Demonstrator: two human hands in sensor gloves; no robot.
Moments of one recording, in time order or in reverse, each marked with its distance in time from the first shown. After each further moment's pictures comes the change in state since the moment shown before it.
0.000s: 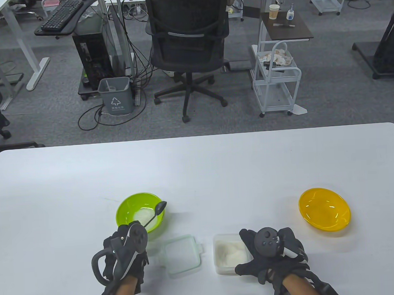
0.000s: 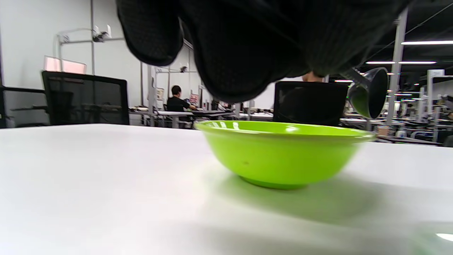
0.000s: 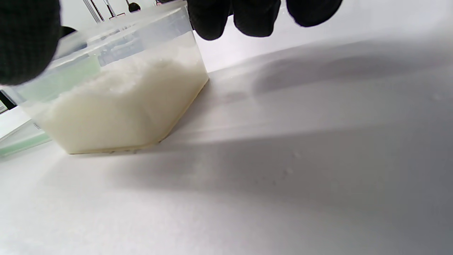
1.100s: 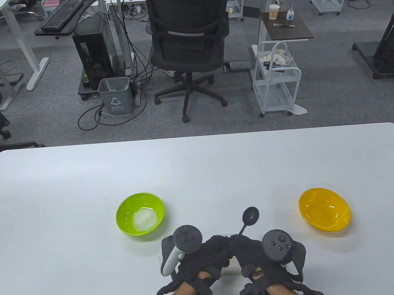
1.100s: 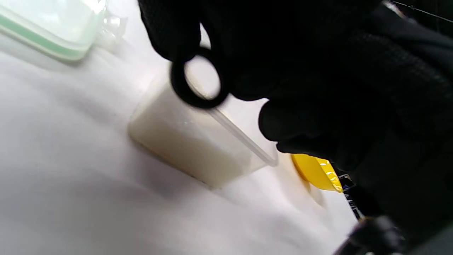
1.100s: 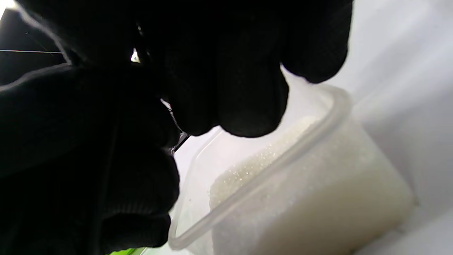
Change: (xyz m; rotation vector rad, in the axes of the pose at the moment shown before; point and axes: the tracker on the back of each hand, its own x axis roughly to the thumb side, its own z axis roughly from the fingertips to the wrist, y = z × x) left_hand 0.135 -0.024 0.059 -0.696 -0.407 0.729; right_hand 0.033 -0.013 0.024 -0.388 0.121 -0.541
